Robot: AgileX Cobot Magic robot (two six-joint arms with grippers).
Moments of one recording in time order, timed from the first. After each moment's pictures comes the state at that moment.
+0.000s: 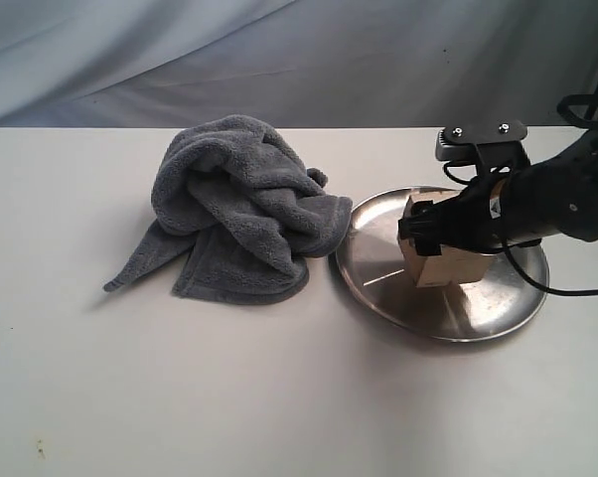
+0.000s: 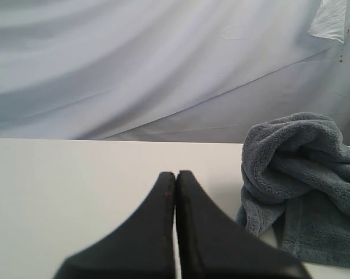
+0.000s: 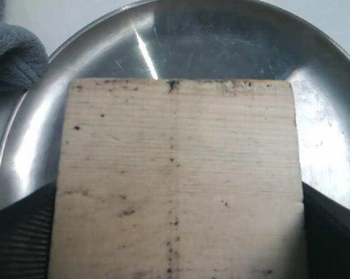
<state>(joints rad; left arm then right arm) -0.03 0.00 0.00 -0.04 0.13 0.01 0.32 1.77 -0.94 -0.36 0.20 0.50</state>
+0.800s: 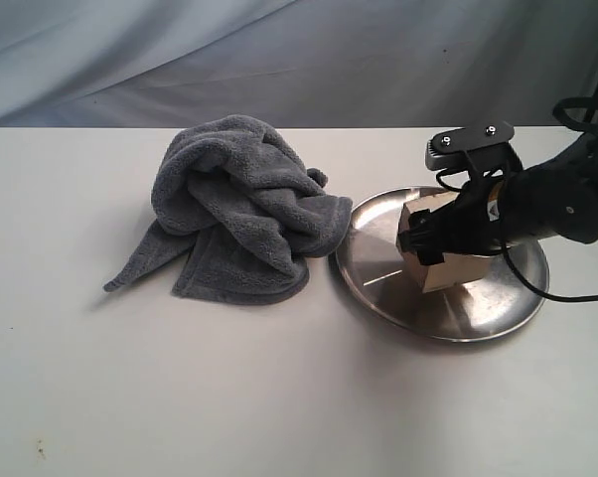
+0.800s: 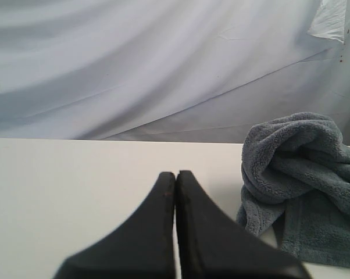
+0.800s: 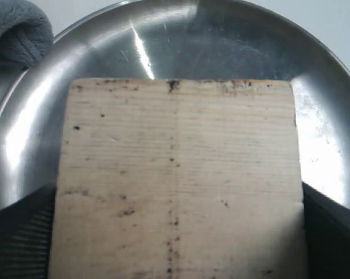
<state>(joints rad) -0.03 0.00 0.00 -0.04 0.13 0.01 0.32 1.78 -0.94 -0.37 0.20 0.38</state>
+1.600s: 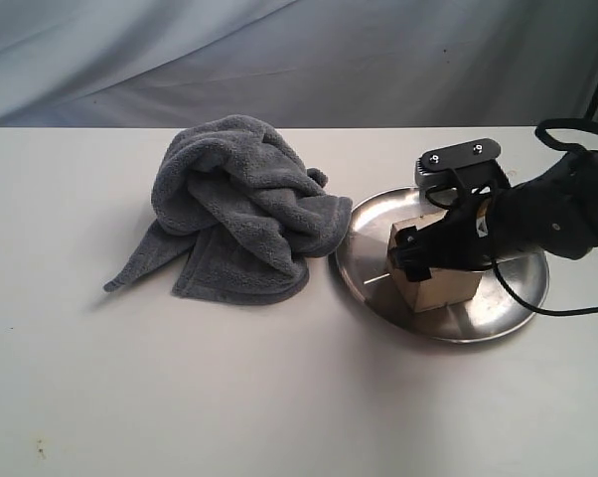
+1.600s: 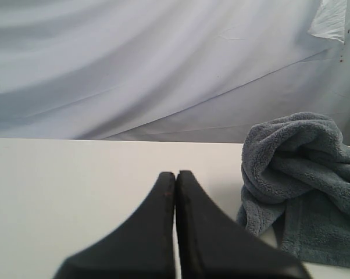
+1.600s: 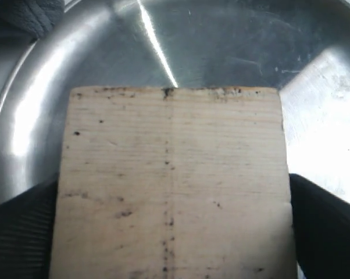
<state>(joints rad) -0.03 0.00 0.00 -0.04 0.13 0.01 0.34 1.82 -0.91 -0.36 0.16 0.38</state>
